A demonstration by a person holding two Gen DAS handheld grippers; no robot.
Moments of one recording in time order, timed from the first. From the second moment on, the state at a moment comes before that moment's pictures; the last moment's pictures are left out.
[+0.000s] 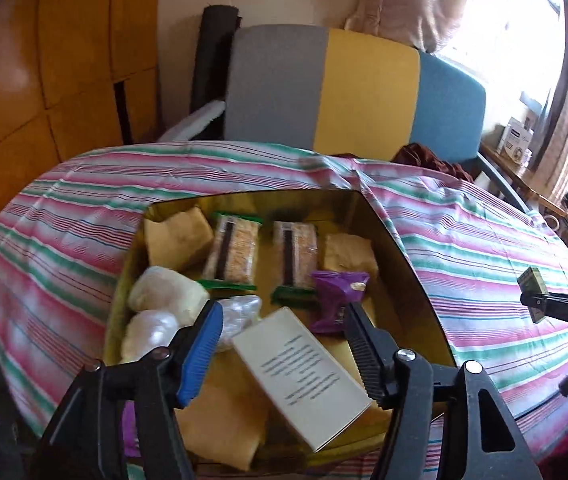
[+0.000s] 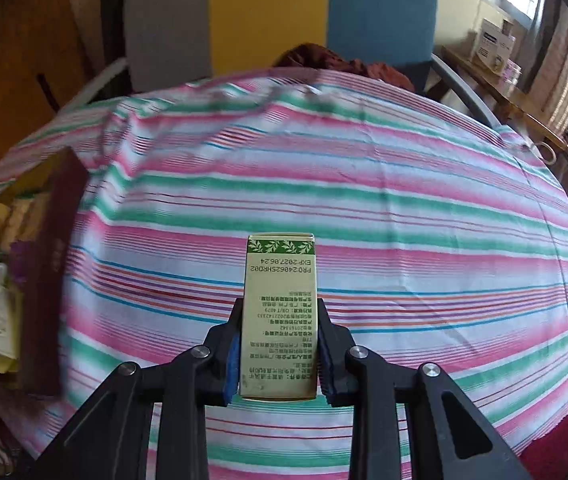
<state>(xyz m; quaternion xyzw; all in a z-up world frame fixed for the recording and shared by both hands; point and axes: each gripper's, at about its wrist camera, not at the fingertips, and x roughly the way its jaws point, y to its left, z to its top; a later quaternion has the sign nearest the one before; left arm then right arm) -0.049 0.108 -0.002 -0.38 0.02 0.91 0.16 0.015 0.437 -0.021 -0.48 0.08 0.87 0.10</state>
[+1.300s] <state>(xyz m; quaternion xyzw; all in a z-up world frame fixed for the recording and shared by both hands) -0.015 0.035 0.007 -0.33 -0.02 0.94 0.06 0.022 0.258 0.002 -0.38 0.04 0.92 0.06</state>
